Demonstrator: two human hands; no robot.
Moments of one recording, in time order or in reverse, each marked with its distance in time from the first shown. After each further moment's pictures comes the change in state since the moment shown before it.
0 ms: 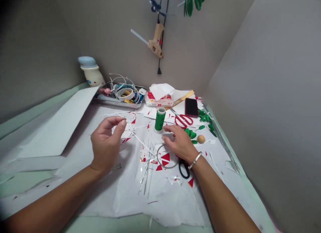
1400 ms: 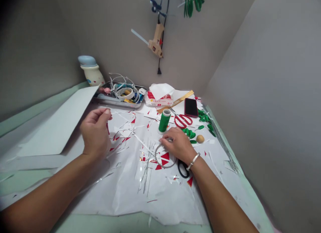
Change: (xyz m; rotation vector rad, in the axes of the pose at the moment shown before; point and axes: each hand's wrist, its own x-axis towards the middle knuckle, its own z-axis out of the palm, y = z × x) left_hand 0.033 -0.026 -0.009 -0.099 0.219 -0.139; right_hand -0.003 -0.005 0.003 -0.105 -0.080 -0.012
